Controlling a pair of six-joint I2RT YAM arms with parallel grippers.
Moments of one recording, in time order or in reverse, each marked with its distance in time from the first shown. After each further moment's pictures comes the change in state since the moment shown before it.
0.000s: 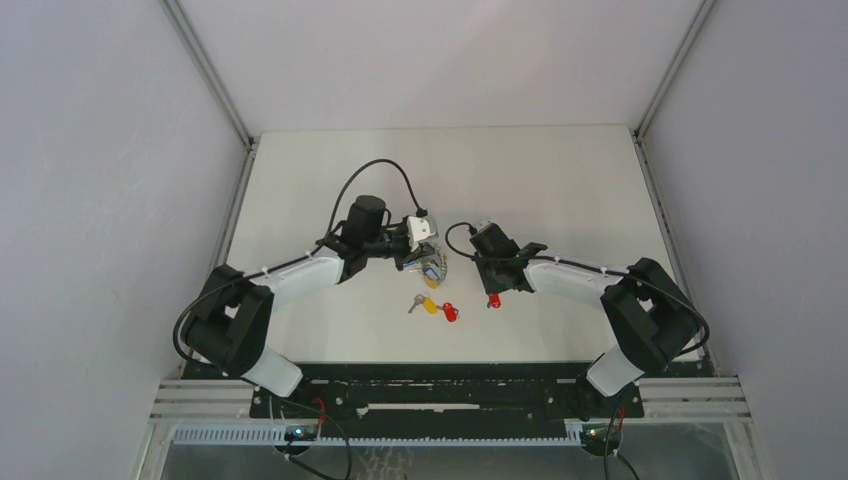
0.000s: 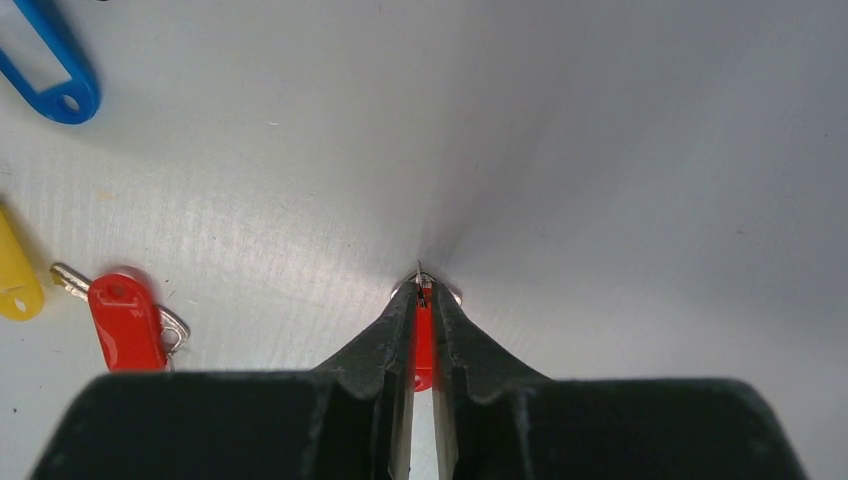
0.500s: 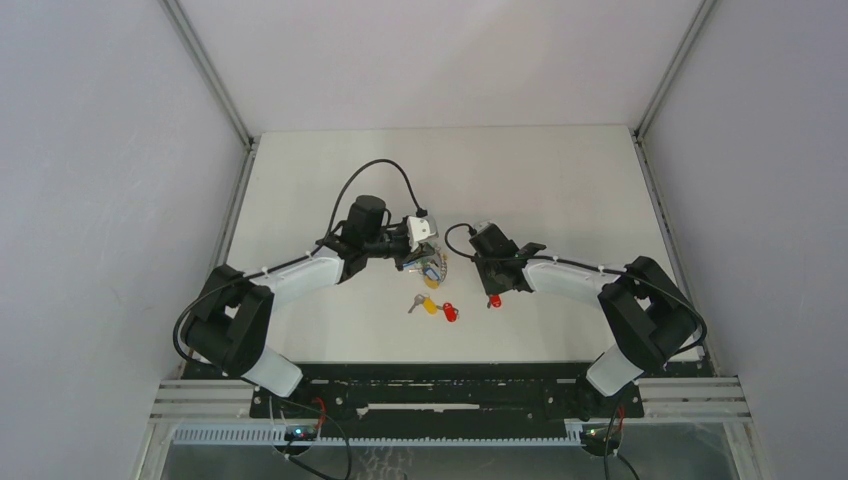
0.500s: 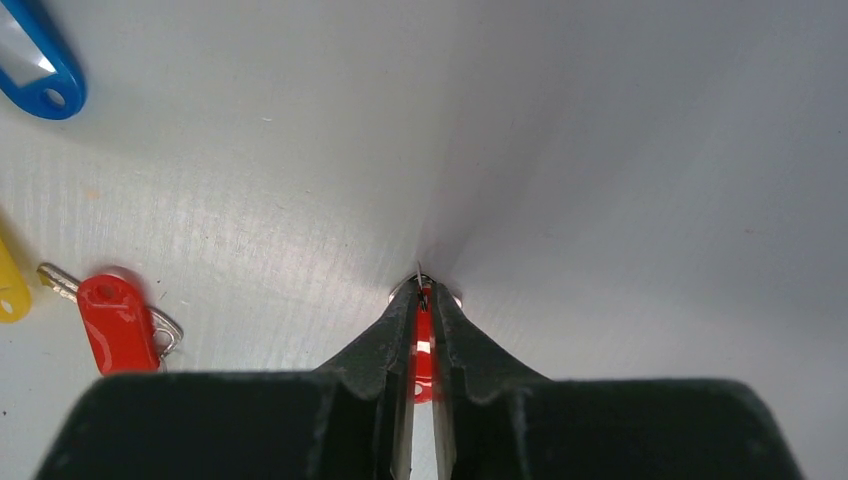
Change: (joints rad) left arm 0.000 0.000 0.000 -0.002 0.000 0.000; right arm 0.000 0.014 0.000 -0.003 -0.003 0.000
